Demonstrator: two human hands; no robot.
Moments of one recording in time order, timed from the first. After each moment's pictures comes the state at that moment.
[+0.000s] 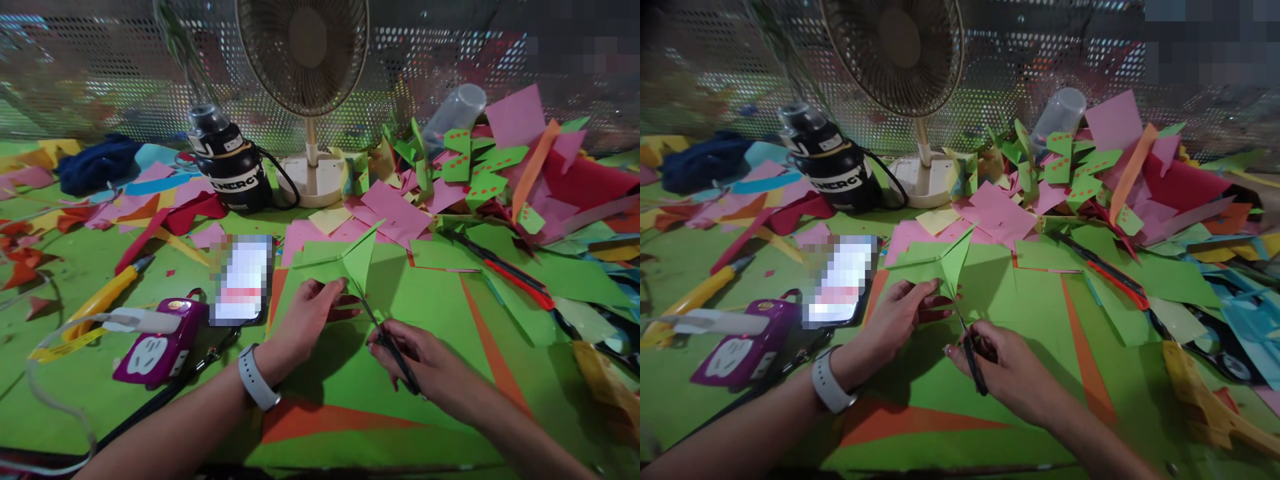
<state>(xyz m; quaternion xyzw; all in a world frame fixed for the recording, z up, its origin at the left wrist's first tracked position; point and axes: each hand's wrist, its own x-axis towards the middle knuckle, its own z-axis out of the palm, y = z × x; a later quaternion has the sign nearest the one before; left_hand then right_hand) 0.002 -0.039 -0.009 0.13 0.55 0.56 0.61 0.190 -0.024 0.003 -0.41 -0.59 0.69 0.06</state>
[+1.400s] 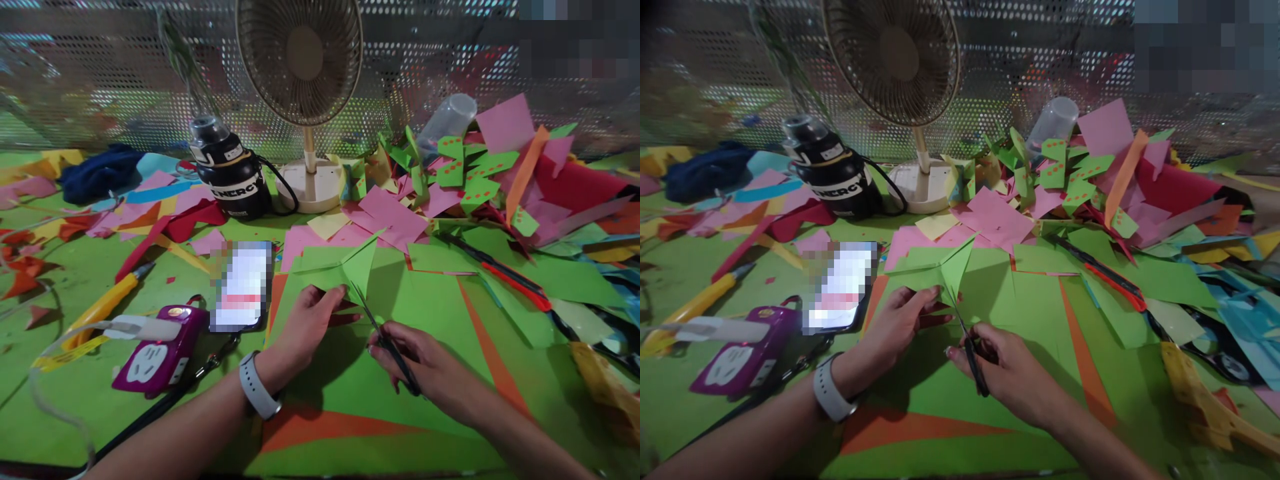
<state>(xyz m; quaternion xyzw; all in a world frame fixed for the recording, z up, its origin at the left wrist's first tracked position) 0.006 -0.040 0.001 0.12 0.58 0.53 0.61 0.188 -0.023 0.009 -0.42 -0.59 0.69 0.07</state>
